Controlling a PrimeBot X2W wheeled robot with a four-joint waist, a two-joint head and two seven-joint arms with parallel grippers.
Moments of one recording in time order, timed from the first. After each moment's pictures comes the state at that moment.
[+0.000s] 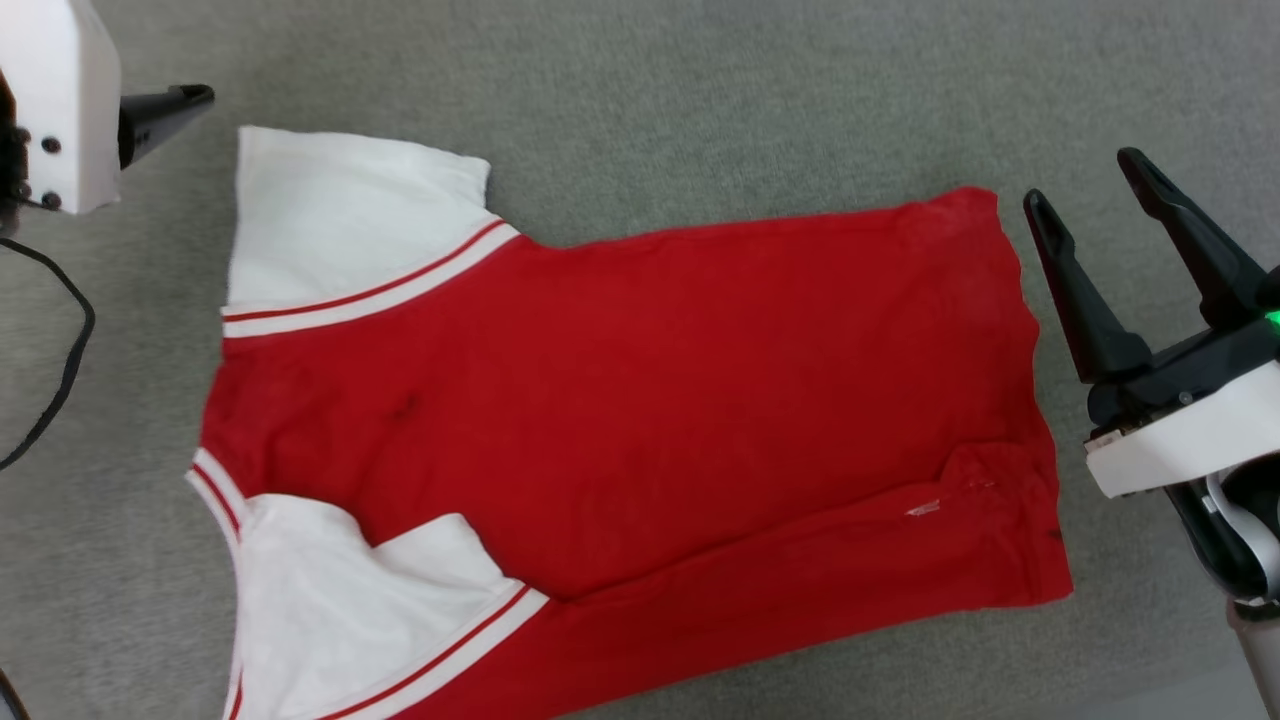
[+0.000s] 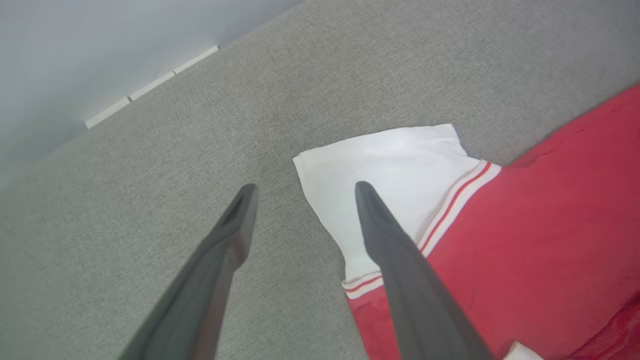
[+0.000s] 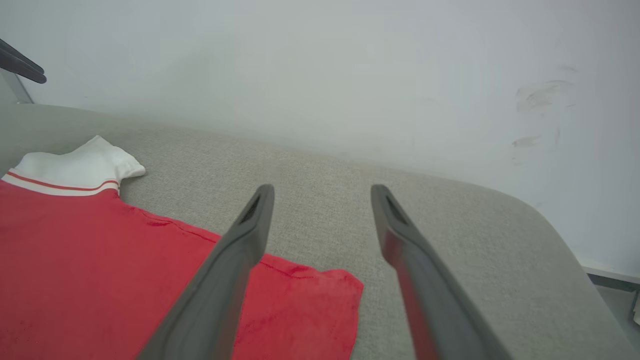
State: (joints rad) left arm -1.23 0.91 -0.81 0.26 -1.09 -0.03 0.83; right arm -0.39 -0.44 0.21 -0.07 0.39 0.13 -0.04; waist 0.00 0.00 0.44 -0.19
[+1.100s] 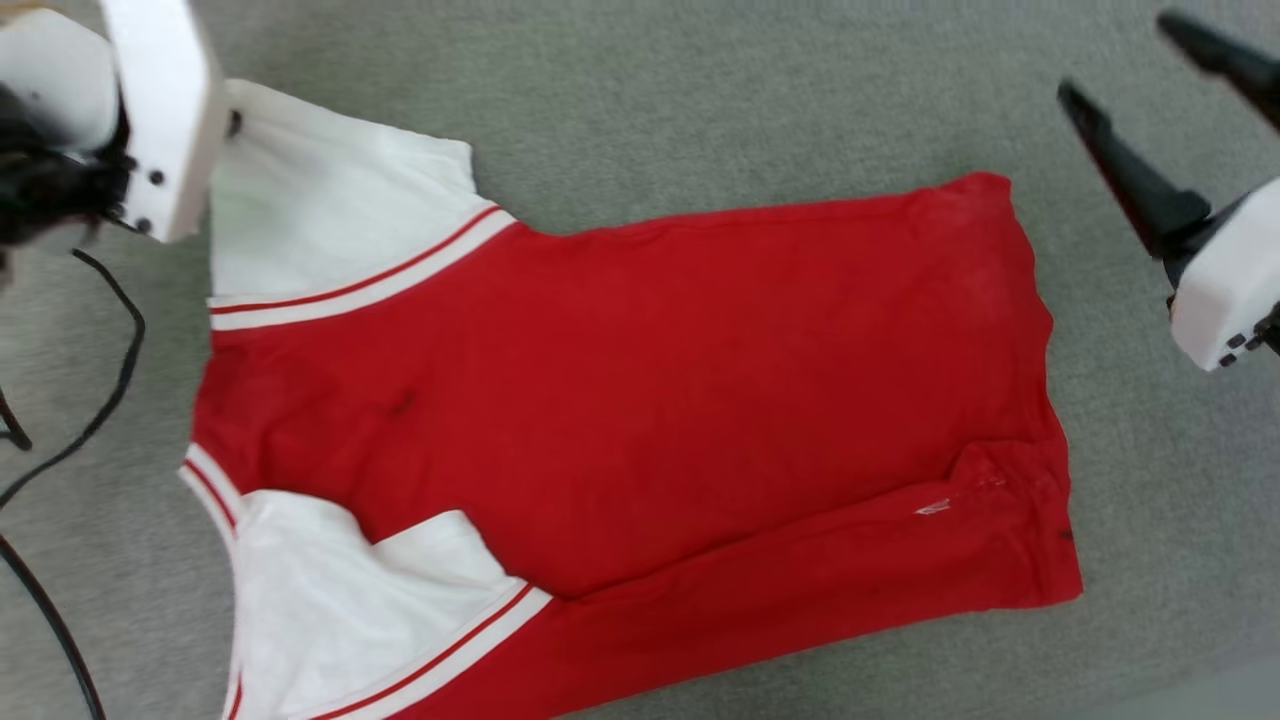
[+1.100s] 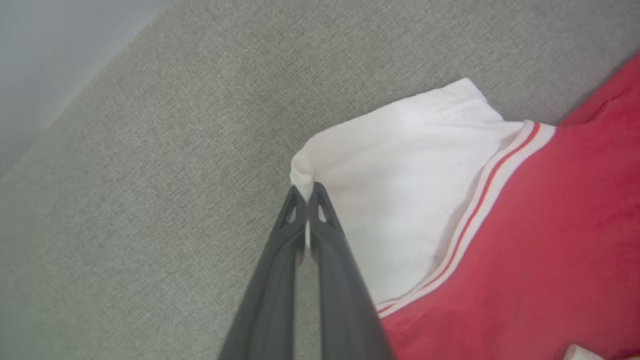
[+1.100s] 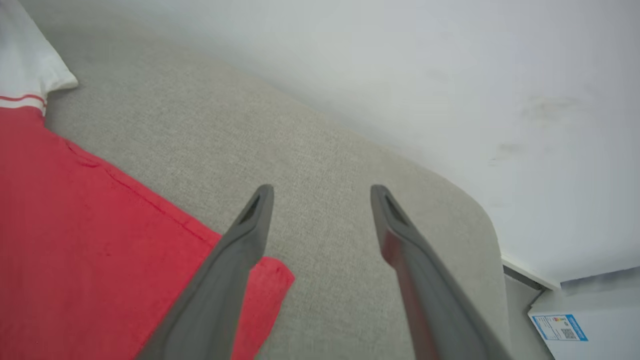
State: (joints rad) left arm -1.31 0.81 -0.96 0.40 -1.02 -0.13 0.85; right arm -0.70 -0.65 0.36 -0.07 0.44 0.13 0.30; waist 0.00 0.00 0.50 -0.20
